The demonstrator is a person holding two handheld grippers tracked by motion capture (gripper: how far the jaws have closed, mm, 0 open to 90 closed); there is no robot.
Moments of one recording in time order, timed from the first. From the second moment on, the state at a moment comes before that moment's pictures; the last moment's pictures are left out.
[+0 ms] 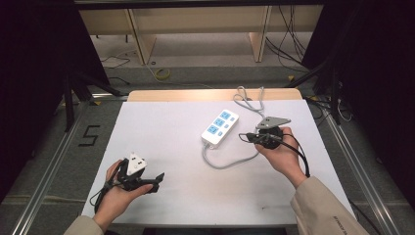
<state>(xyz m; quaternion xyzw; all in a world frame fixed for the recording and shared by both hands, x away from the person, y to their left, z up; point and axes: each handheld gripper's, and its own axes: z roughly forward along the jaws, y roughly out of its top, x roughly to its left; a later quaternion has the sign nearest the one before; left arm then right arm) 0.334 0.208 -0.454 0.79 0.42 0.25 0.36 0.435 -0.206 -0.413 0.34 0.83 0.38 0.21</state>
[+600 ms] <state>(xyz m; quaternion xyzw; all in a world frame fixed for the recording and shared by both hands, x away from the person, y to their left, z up) 0.334 0.207 -0.455 0.80 0.42 0.25 0.36 0.444 -0.203 -0.416 0.35 0.84 0.37 0.20</state>
